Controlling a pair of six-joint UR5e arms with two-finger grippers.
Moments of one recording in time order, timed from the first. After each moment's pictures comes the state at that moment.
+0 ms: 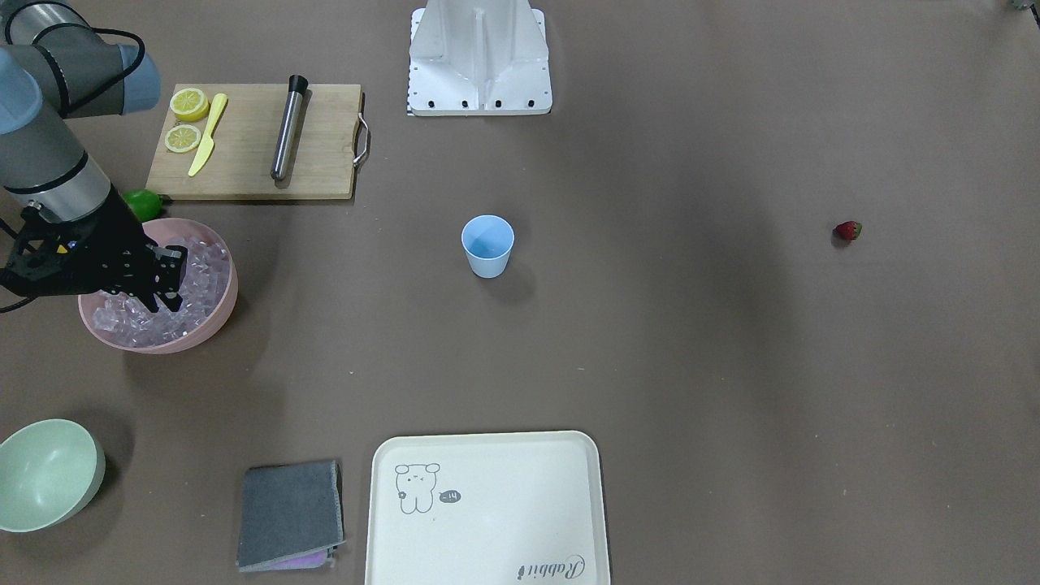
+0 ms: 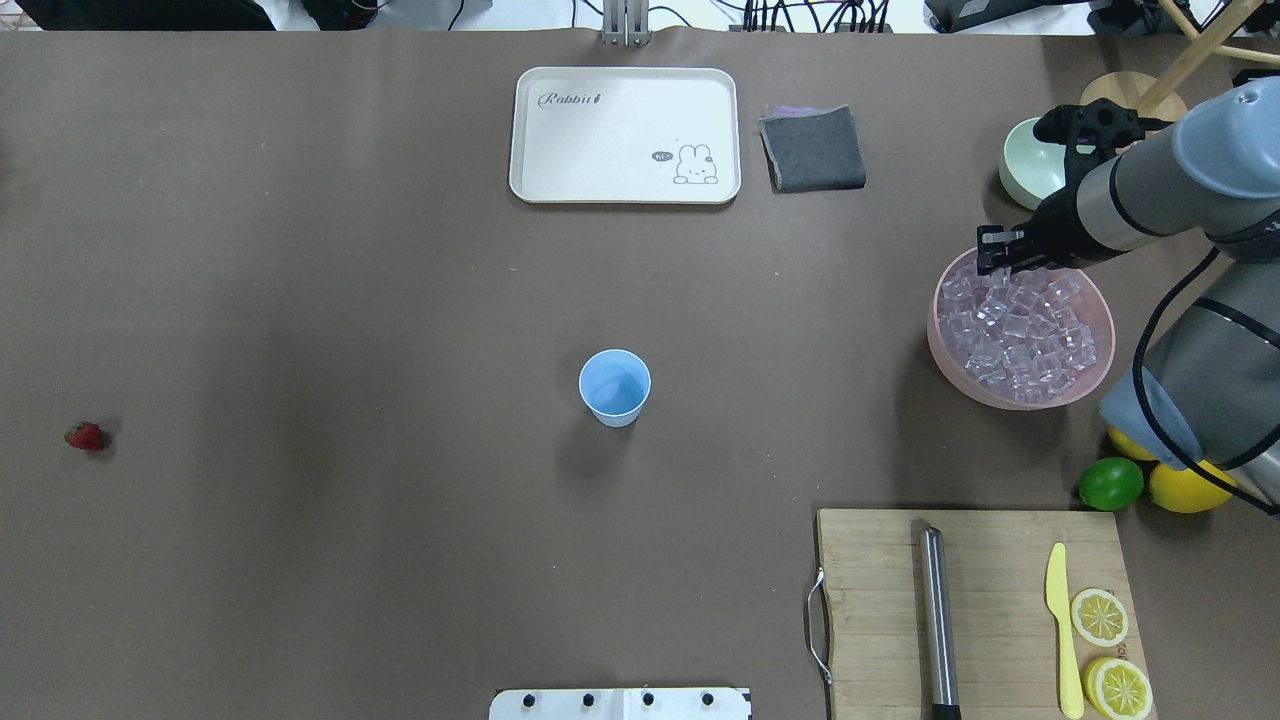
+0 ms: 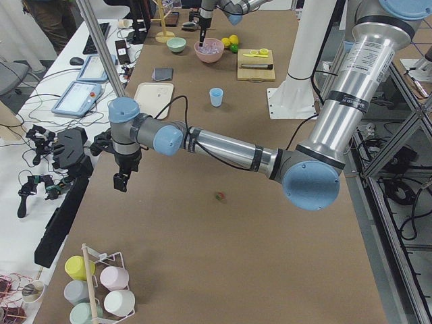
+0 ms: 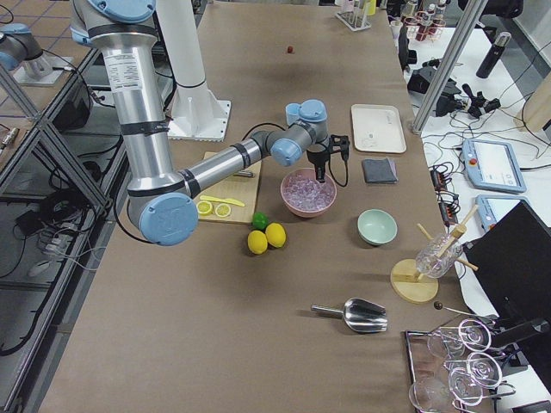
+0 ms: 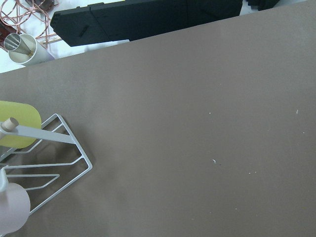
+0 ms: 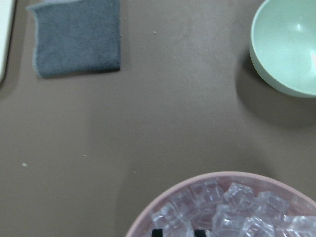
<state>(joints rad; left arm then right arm) -1.45 -1.95 -1.45 -1.69 -2.19 -0.15 0.93 -1.36 1.84 -1.26 2.01 0.95</state>
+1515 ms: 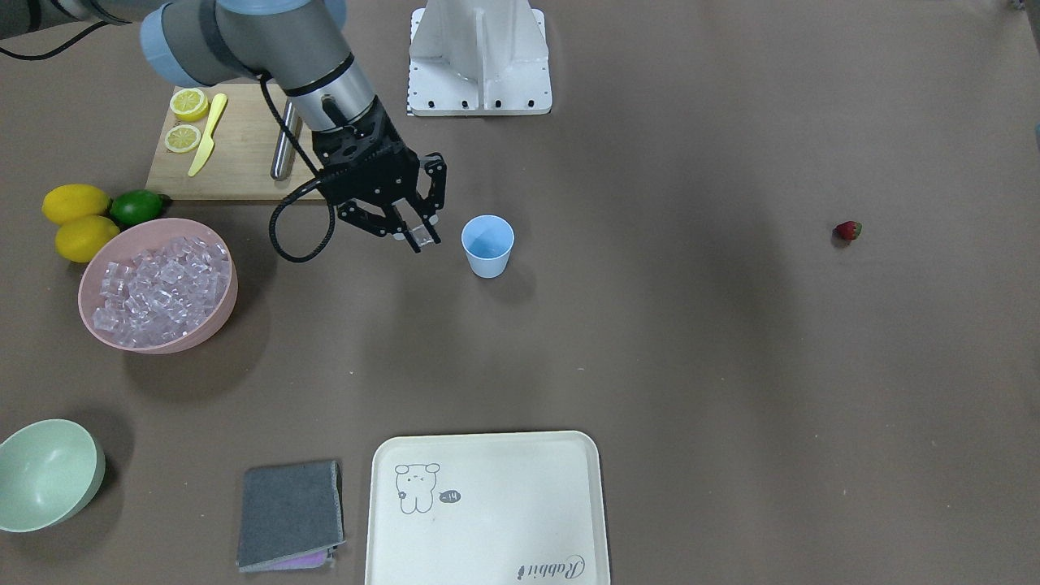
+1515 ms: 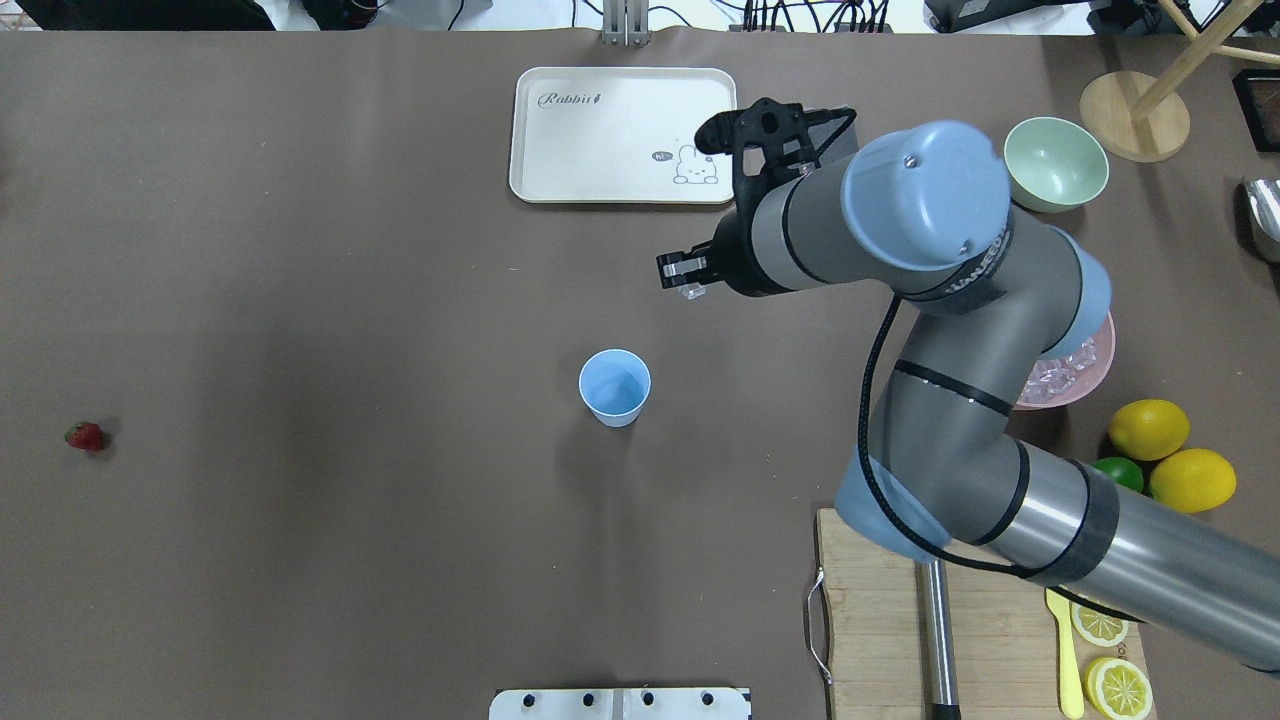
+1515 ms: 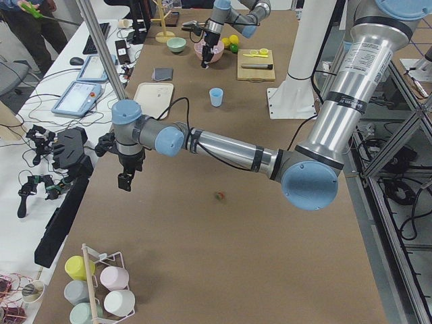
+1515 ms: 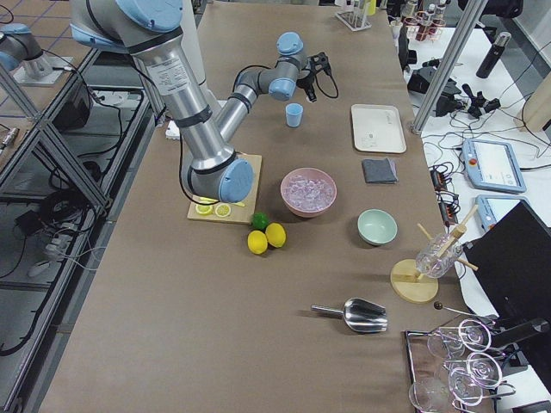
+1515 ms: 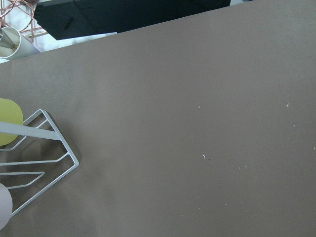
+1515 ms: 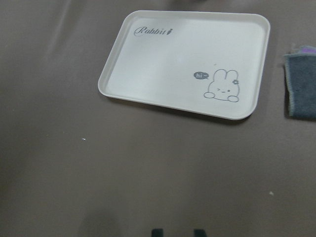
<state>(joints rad) -1.43 -1.94 -1.45 -1.69 -2.20 -0.16 0.59 -0.98 1.84 -1.26 1.77 0.96</state>
